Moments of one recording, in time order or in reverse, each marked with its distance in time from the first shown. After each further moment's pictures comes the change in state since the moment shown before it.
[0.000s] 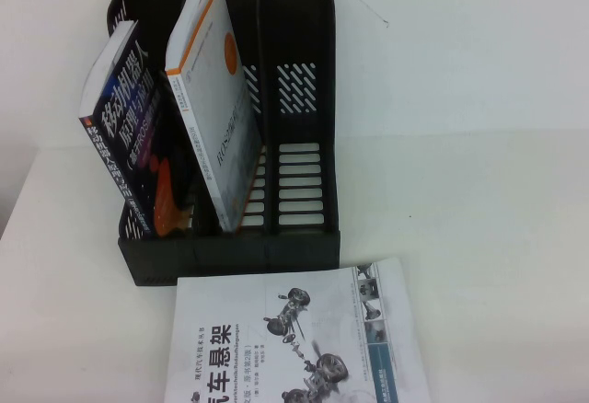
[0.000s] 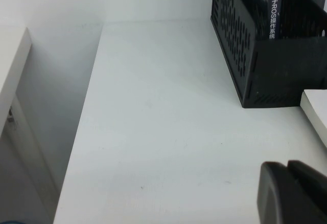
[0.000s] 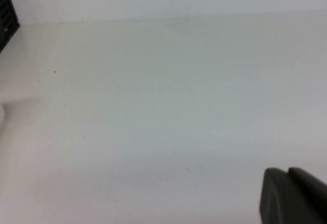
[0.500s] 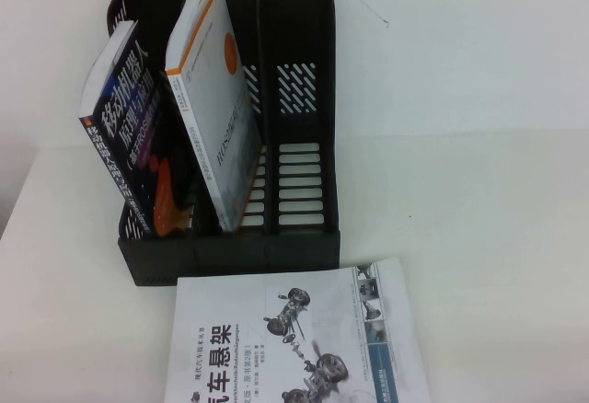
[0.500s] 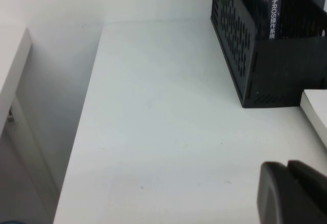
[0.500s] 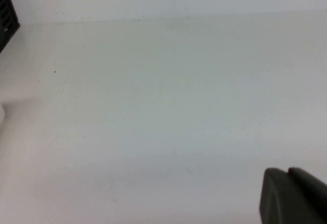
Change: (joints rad) right arm 0.000 0.000 0.000 0.000 0.000 0.000; left arm 0.000 0.000 0.000 0.000 0.000 0.000
